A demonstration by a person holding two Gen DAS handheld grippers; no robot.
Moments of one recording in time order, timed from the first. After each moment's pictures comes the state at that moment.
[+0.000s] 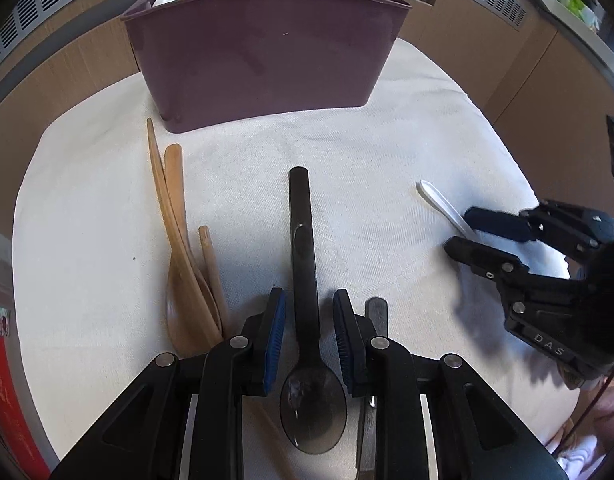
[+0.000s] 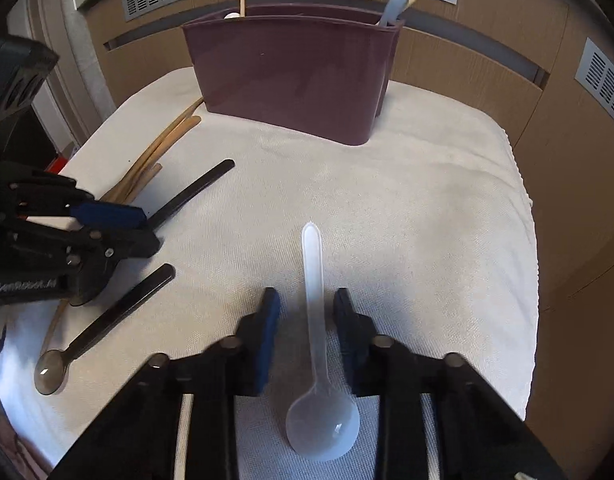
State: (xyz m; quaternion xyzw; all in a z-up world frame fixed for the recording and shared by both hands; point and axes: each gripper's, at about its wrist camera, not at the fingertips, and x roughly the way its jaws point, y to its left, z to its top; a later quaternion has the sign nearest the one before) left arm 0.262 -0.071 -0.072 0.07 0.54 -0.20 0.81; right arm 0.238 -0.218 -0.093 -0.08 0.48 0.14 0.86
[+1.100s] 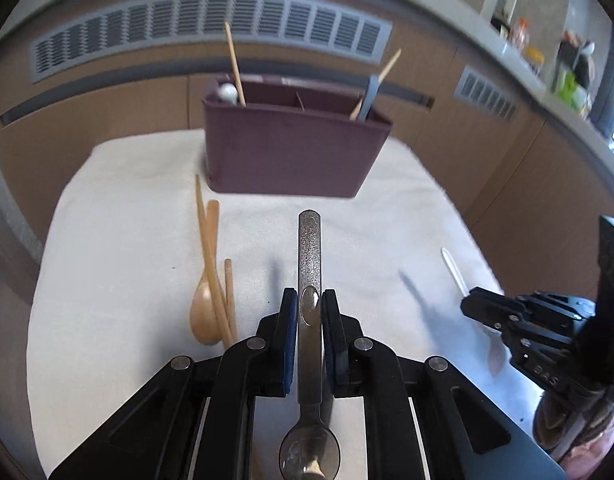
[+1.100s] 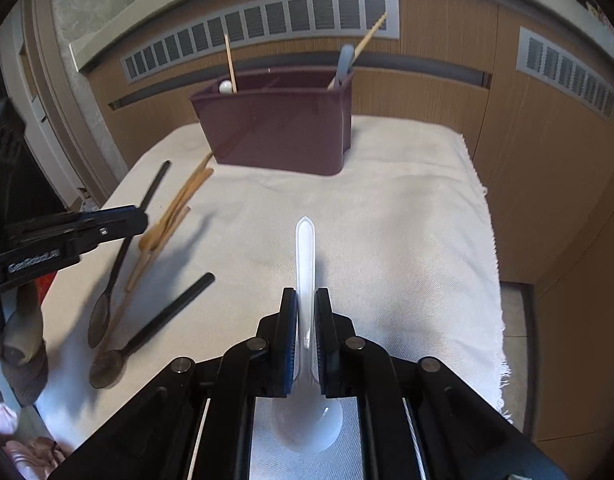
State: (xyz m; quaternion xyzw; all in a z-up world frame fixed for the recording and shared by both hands) left arm 0.196 -0.014 -0.004 -0.05 0.41 -0.17 0.90; right arm 0.183 -0.244 -0.040 -0.01 0.42 0.13 0.90
